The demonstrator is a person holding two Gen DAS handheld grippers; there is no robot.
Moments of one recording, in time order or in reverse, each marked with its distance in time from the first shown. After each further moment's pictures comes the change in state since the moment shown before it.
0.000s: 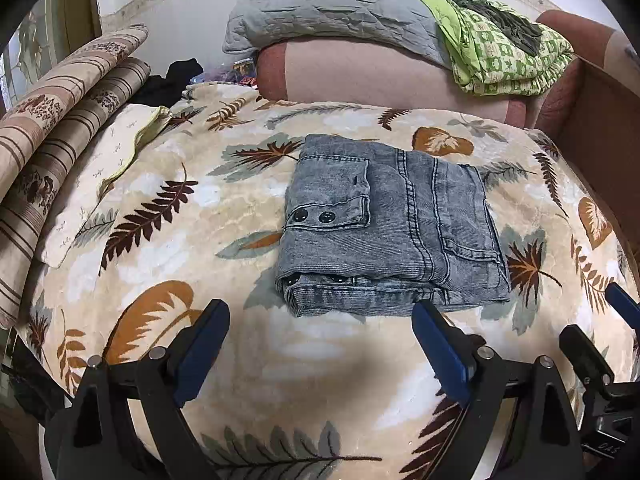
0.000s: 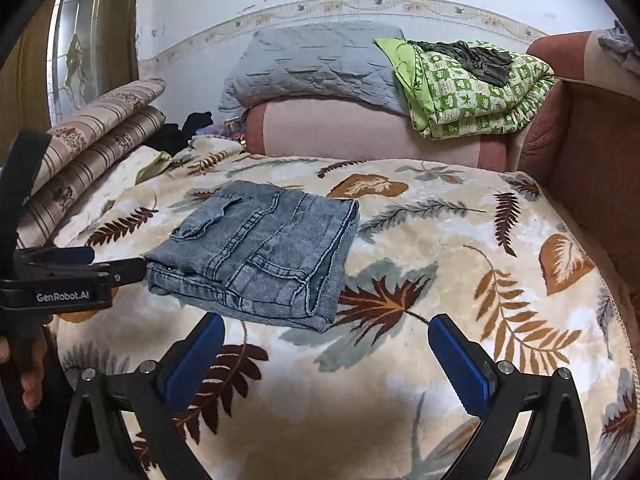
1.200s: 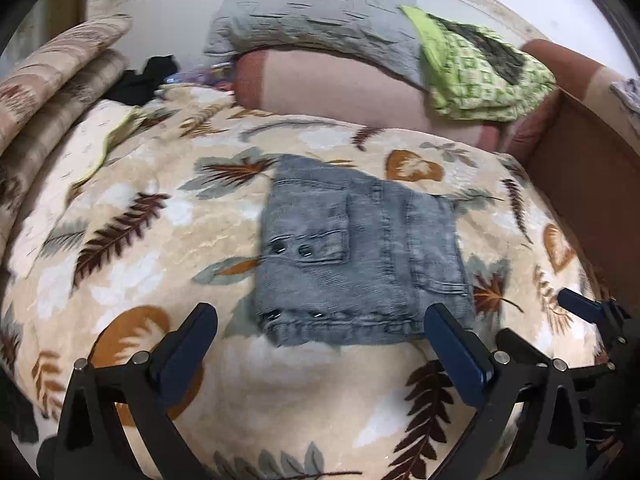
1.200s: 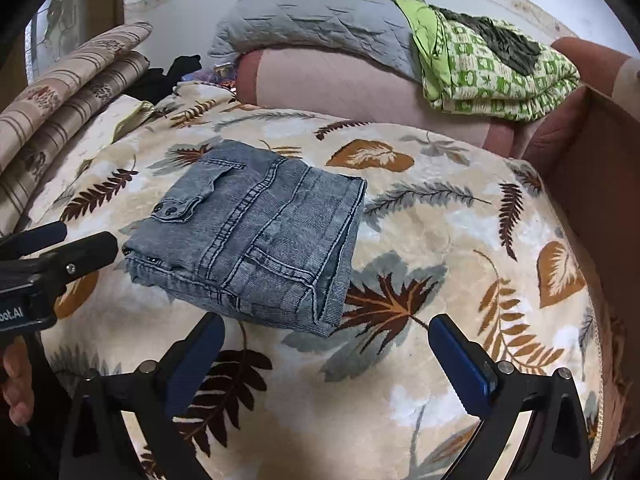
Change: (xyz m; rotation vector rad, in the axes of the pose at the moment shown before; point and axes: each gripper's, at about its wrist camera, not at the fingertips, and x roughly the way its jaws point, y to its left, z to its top) left arm 0.000 0.015 0.028 -0.037 -0.022 -0.195; right arm 0.034 0.027 0.045 -0.061 0.228 -0.084
